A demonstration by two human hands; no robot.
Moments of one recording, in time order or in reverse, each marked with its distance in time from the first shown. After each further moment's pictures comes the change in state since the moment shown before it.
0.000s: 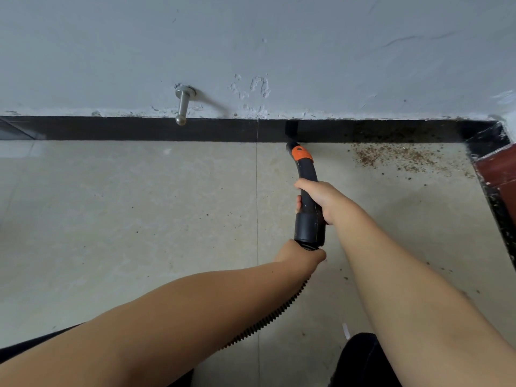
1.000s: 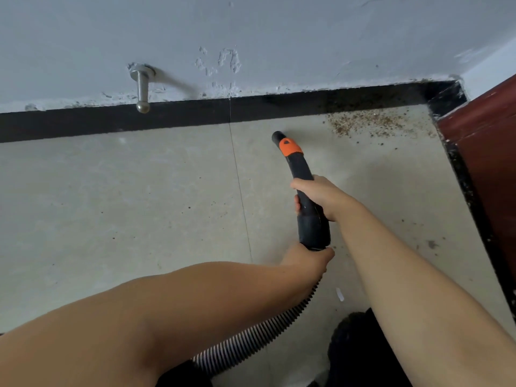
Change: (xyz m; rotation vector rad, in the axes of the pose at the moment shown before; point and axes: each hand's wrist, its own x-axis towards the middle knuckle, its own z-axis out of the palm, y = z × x) left_hand -0.022 -0.020 0.016 -0.029 -0.185 -0.083; right_hand -0.019 0.031 -0.015 -0.112 0.094 -0.009
